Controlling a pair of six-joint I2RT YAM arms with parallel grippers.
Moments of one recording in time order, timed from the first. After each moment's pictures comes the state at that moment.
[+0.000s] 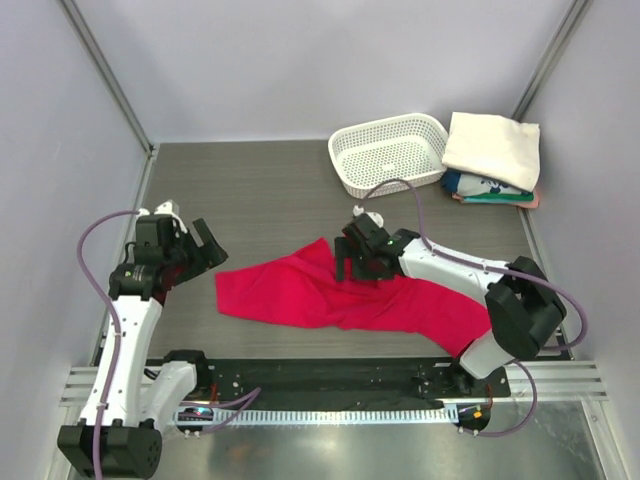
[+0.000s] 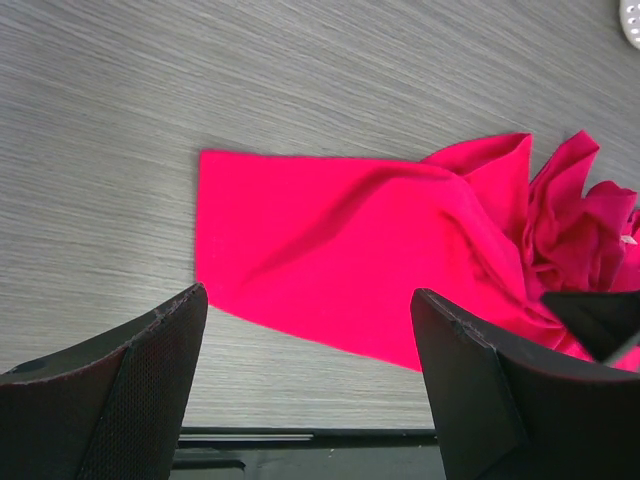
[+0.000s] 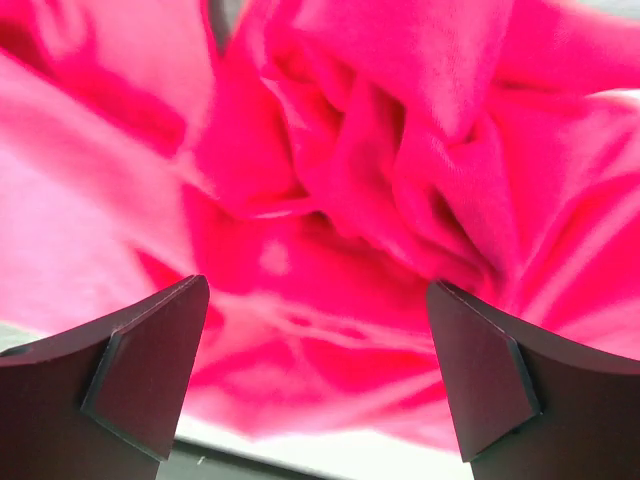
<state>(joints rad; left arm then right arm) -0.01 0.87 0.91 -0.84 0.10 -0.47 0.75 1.56 0.97 -0.49 0.13 0.68</state>
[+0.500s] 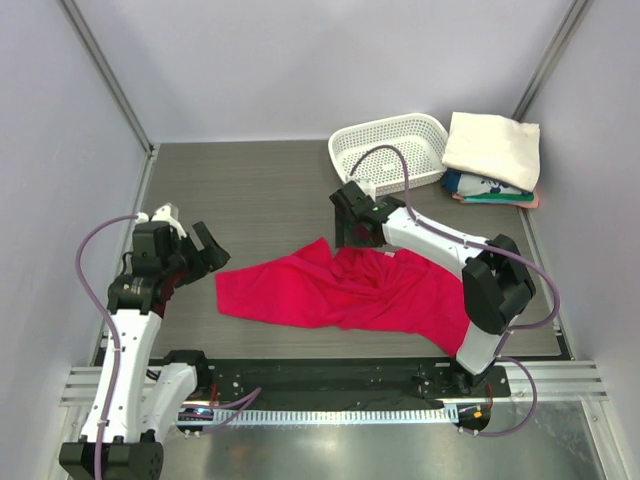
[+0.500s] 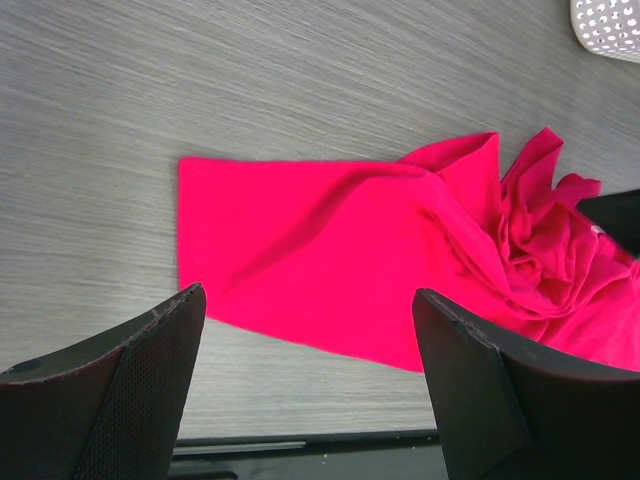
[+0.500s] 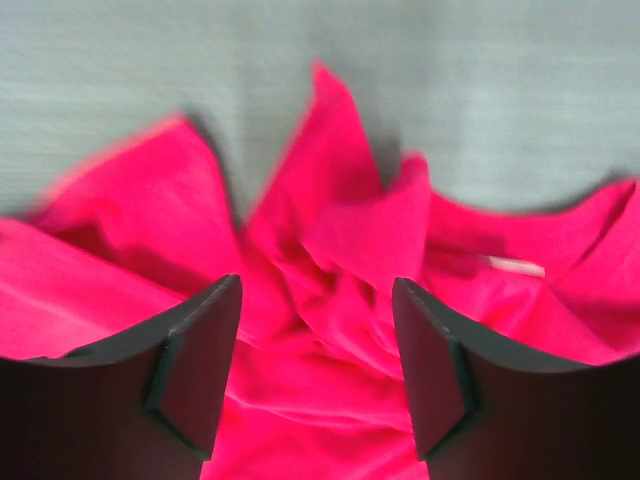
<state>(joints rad) -0.01 0.79 0.89 -0.83 0.13 -0.47 0.70 1.74 1.37 -0.66 0.31 0.60</state>
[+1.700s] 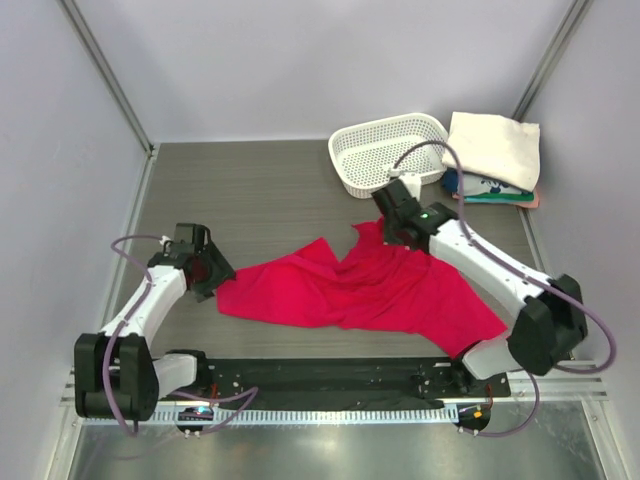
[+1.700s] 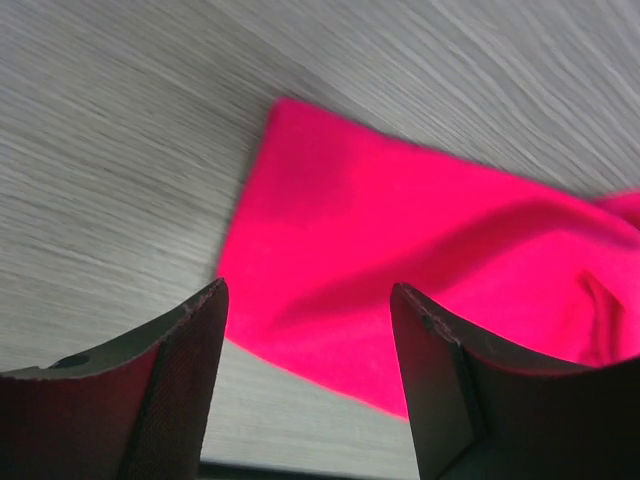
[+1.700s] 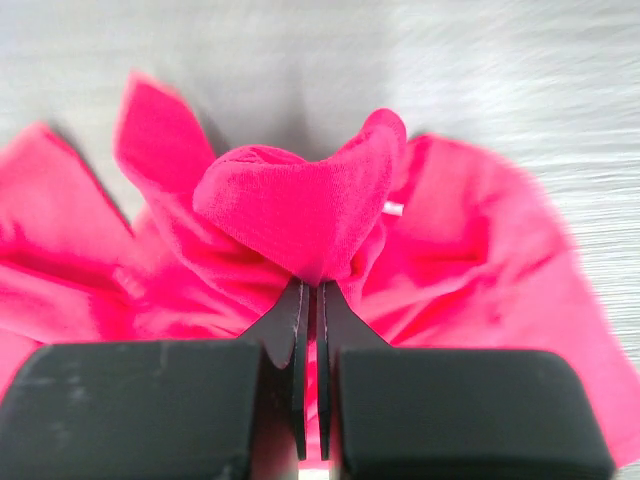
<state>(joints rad) -0.06 1.15 0.69 -0.66 0.01 -0.69 0.63 1.48 1.18 -0.72 0.45 0.53</state>
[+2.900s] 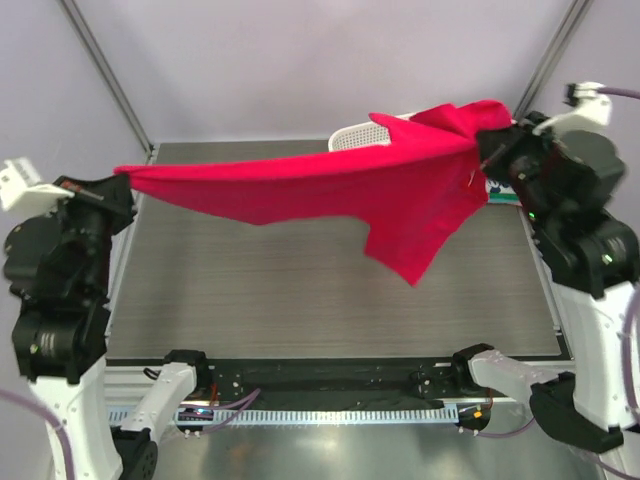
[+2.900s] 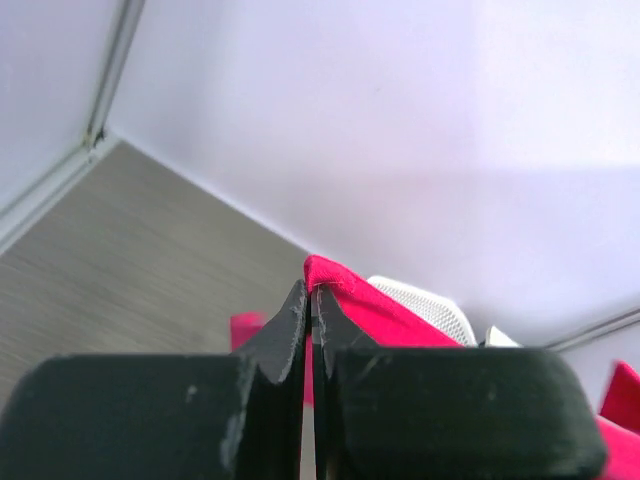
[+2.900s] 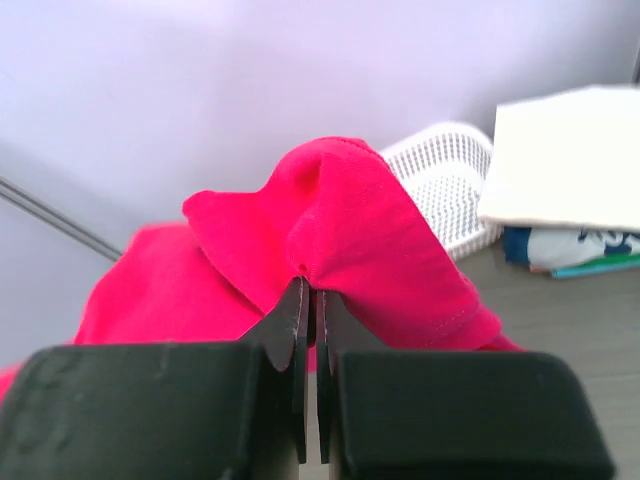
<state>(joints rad) -0.06 0.84 1.60 -0.76 -0.25 -0.61 0.31 1.12 1.81 -0.80 0.28 0.45</state>
